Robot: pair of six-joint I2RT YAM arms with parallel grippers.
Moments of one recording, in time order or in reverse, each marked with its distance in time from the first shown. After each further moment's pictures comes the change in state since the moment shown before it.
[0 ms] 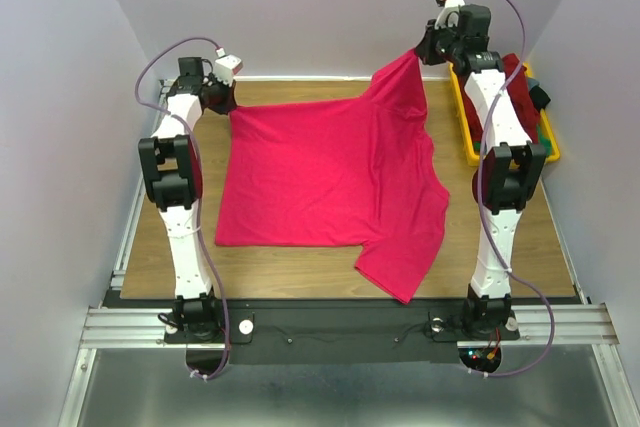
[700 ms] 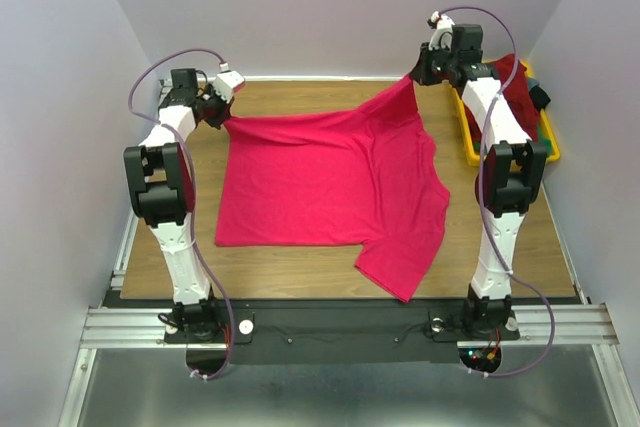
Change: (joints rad) left arm 0.015 -0.264 -0.354 0.080 0.008 0.262; right arm 0.001 -0.036 -0.179 -0.016 -0.047 -0.017
